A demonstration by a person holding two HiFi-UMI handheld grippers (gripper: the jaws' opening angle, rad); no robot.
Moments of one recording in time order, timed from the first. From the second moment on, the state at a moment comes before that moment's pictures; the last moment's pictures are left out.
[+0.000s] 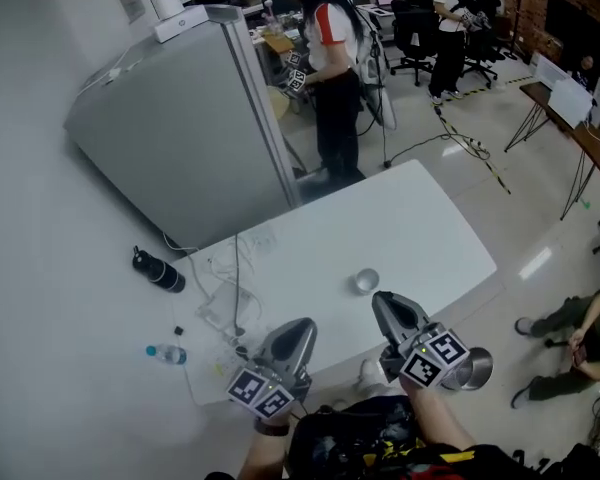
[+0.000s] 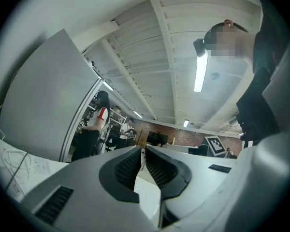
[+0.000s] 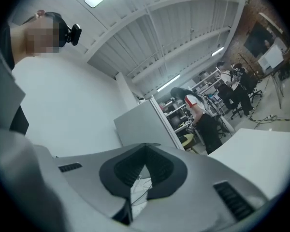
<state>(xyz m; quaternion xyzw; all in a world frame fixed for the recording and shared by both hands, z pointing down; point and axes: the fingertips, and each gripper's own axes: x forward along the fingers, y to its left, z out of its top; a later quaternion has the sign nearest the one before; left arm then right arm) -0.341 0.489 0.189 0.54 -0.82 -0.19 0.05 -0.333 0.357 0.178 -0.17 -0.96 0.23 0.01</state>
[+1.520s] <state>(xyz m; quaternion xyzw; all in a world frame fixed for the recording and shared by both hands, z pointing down) -0.429 0.450 0.186 0.52 -0.84 -0.17 0.05 -0.392 0.323 0.180 -0.23 -0.97 0.13 0.01</state>
